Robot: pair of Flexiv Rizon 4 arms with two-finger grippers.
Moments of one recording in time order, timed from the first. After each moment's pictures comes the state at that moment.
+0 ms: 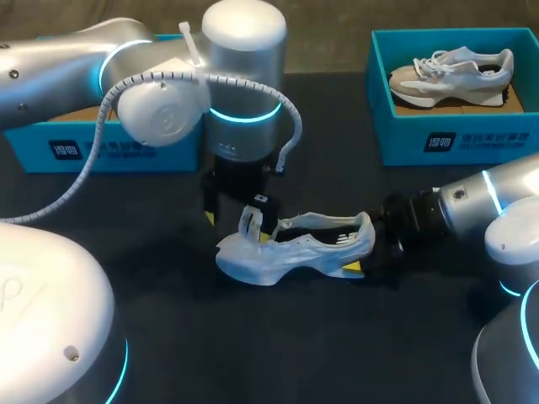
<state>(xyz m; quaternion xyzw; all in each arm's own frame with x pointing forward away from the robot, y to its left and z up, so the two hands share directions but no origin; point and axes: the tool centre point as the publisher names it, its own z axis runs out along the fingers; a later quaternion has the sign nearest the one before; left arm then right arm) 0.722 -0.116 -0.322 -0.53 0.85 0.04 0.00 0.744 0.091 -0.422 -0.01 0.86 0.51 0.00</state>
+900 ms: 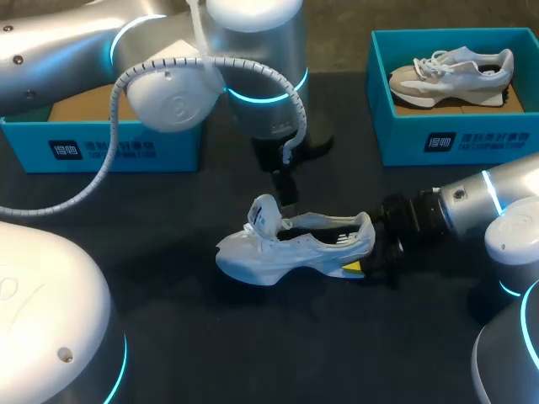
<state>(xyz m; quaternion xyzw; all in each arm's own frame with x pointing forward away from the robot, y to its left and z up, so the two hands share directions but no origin) 0.752 -0.189 -0.258 -0.13 0.99 -0.06 0.06 0.744 0.091 -0.422 -0.01 0.86 0.51 0.00</state>
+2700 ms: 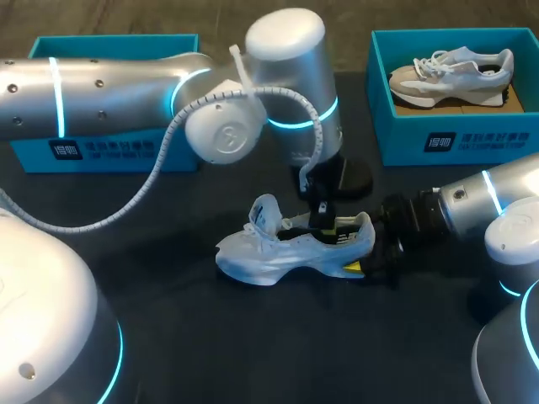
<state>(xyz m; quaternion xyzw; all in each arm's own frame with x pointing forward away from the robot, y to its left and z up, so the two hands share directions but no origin) 0.733 -0.268 -0.347 0.12 0.99 -0.11 -0.04 0.744 0.091 -0.422 -0.01 0.86 0.51 0.00</state>
